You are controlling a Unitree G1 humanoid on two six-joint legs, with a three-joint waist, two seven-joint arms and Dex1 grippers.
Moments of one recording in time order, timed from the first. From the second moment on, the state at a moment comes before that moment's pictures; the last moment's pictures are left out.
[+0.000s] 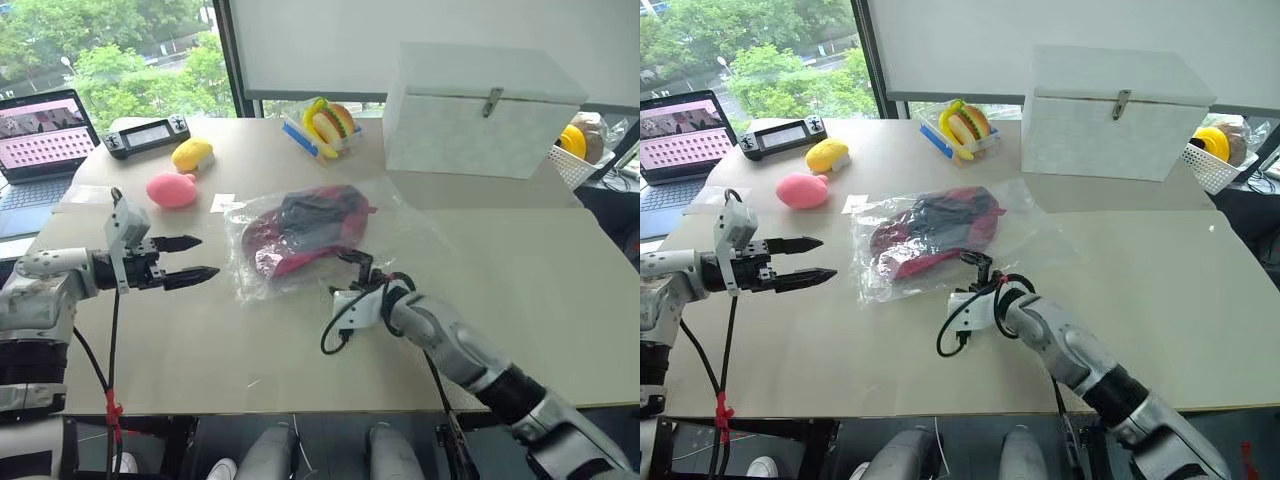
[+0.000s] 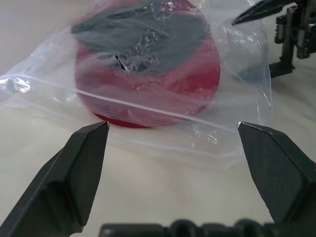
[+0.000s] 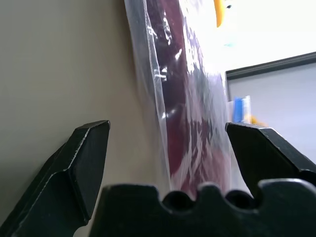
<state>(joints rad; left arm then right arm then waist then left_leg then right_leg) -0.48 0.88 0.14 0.30 -0.43 0.41 -1.29 -0.50 -0.53 0.62 -0.02 -0.64 -0.03 0.26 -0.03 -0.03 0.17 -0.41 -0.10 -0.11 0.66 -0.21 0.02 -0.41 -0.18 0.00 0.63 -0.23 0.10</state>
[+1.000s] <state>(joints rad) -0.53 0.85 0.10 0.39 -0.37 0.36 -1.31 -0.77 -0.25 0.64 0.56 -0.78 -0.21 0.10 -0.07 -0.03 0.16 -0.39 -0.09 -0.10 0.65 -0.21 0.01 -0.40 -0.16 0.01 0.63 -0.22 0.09</state>
